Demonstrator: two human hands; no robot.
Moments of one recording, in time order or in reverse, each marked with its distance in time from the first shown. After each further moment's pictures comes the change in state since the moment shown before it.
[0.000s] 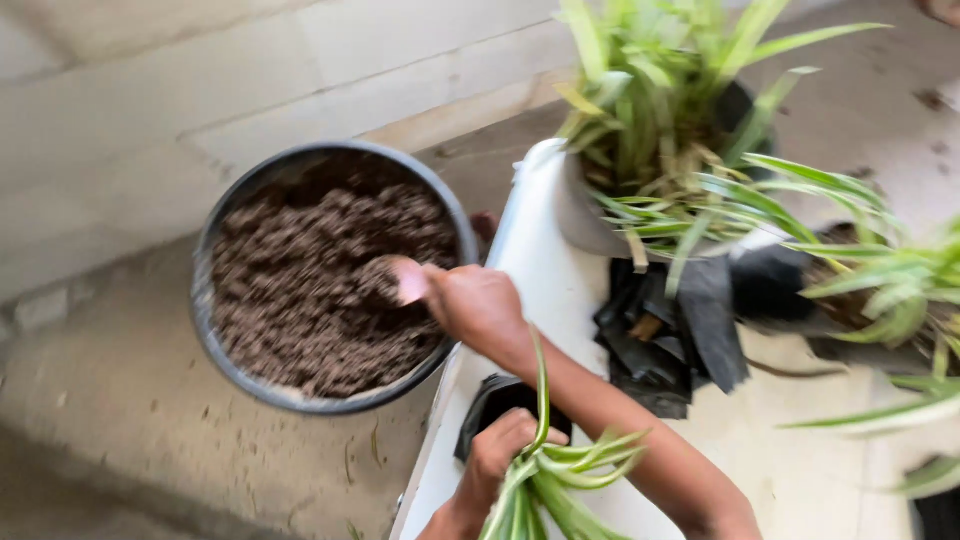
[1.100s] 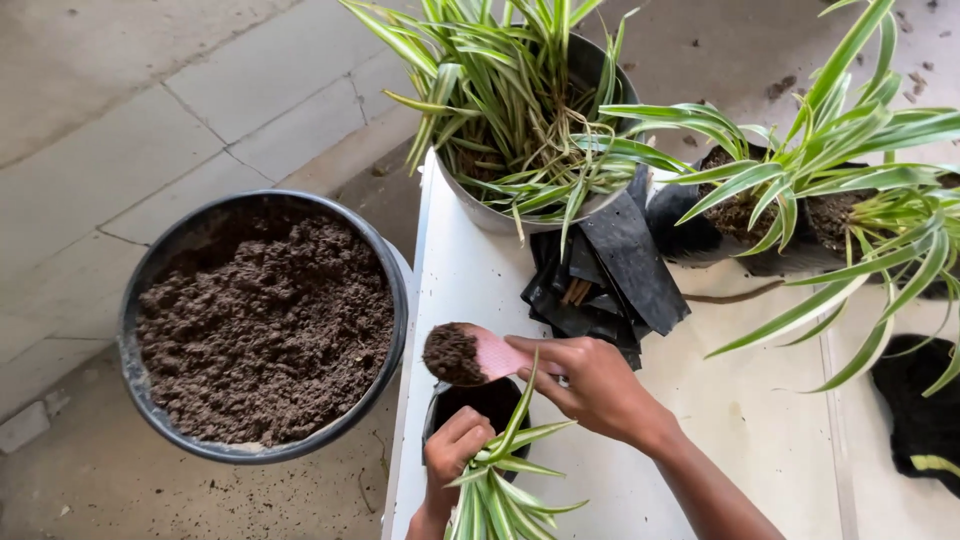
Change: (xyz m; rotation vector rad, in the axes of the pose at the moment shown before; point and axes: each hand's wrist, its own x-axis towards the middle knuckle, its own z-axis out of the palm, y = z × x) left_hand -0.012 -0.018 0.011 0.097 -0.061 0.035; right_hand -0.191 0.065 -0.108 0.444 -0.024 0.236
